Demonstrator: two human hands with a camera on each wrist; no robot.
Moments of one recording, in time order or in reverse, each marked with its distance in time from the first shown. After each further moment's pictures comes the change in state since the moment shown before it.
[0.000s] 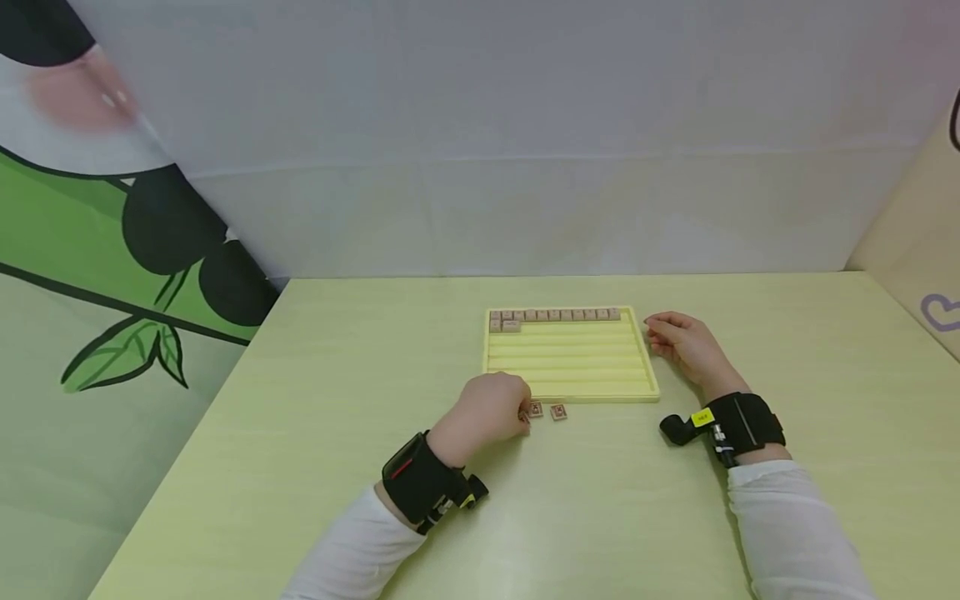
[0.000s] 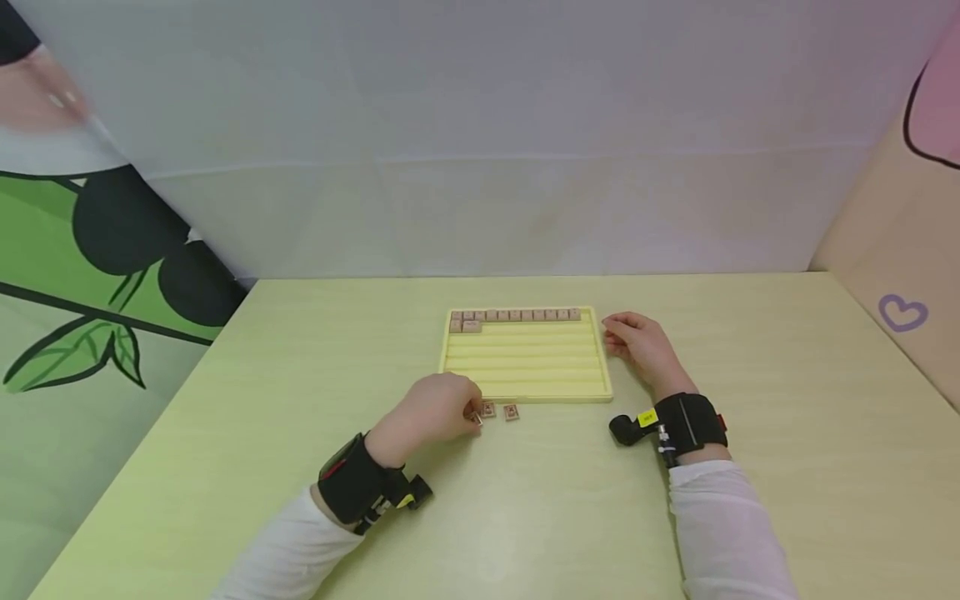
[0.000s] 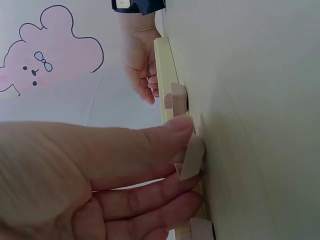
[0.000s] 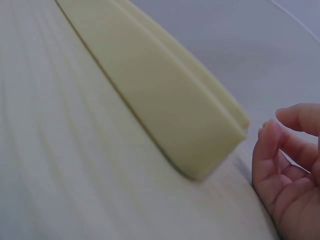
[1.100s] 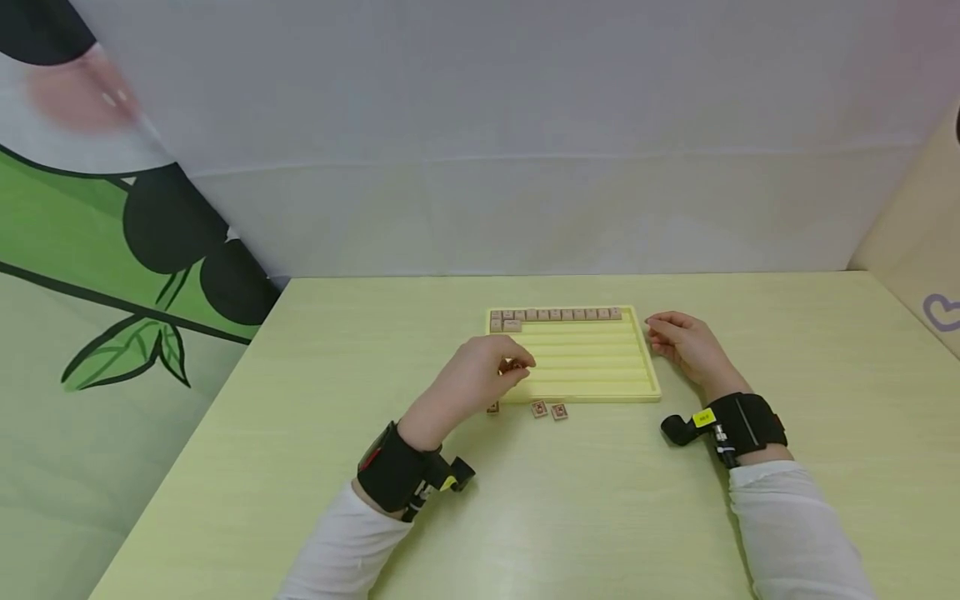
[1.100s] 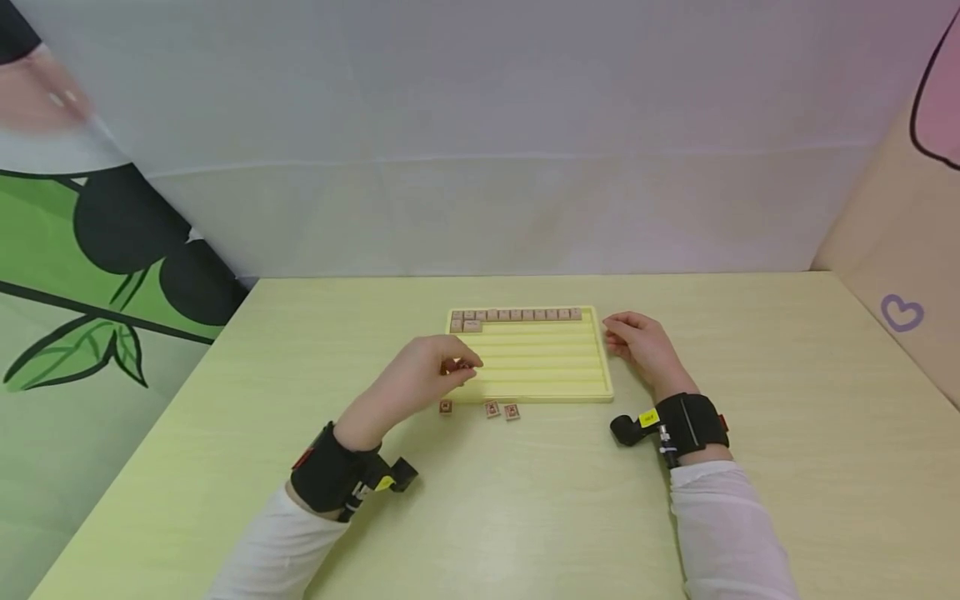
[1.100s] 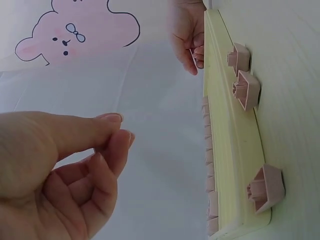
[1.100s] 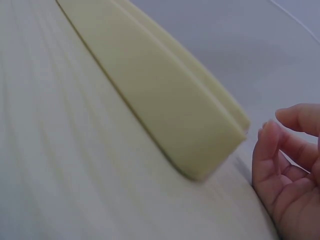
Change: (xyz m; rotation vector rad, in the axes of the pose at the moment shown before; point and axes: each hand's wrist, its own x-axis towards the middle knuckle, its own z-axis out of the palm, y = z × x) left_hand -0.006 -0.015 -0.034 -0.321 0.206 0.122; right_hand -0.004 -0.003 0.003 -0.004 -0.002 -0.004
